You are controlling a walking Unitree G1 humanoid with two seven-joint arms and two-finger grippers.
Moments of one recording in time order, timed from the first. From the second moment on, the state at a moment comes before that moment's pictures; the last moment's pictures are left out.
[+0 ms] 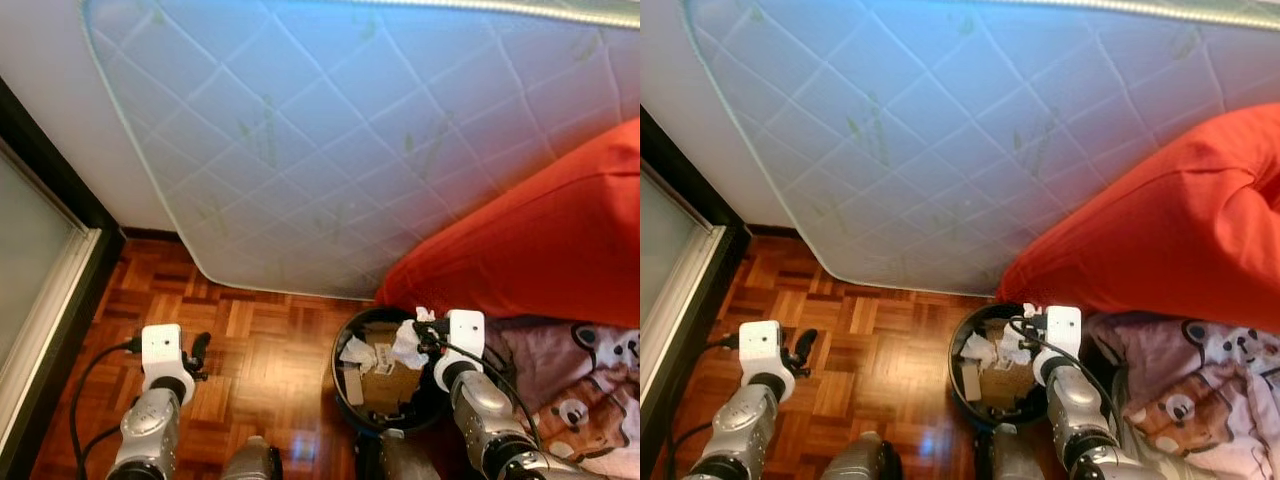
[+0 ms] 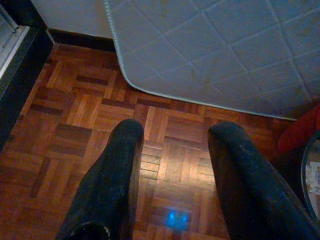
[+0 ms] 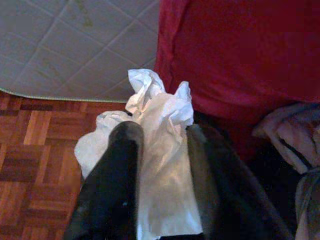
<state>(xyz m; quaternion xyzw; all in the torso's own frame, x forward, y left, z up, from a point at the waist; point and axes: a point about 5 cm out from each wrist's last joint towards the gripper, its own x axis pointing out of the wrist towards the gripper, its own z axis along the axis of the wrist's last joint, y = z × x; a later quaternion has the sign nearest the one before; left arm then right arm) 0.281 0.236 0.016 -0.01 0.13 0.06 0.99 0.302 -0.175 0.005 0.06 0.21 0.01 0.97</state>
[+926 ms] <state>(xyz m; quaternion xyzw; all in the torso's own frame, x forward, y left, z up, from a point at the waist) 0.275 0.233 0.010 -0.01 0.14 0.06 0.99 0.301 -0.177 0.003 0.03 0.24 0.02 0.97</state>
